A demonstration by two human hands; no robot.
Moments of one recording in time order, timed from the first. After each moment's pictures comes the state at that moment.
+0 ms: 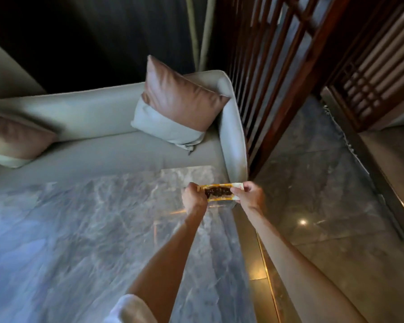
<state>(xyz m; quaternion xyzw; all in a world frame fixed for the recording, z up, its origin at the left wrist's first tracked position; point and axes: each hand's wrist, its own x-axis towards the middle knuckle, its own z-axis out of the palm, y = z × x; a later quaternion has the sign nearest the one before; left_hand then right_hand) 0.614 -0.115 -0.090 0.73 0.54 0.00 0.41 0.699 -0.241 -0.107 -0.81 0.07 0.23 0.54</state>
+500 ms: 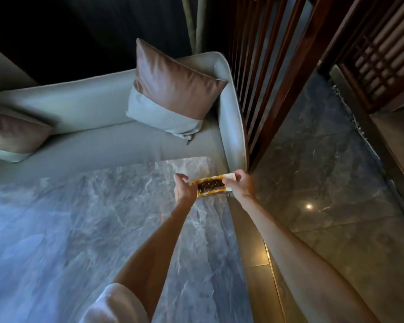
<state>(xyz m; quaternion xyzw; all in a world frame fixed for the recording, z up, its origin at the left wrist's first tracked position) 0.618 -0.106 -0.118 0.69 0.54 0.02 0.48 0.720 -0.234 -0.128 -0.82 -0.01 0.29 0.49</state>
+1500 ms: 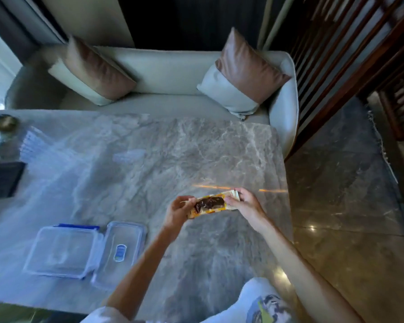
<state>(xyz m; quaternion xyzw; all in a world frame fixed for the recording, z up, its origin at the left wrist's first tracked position) 0.198 -0.125 -0.022 0.49 0.47 0.13 0.72 0.374 -0.252 -0.006 -0.69 -0.10 0.46 0.54</state>
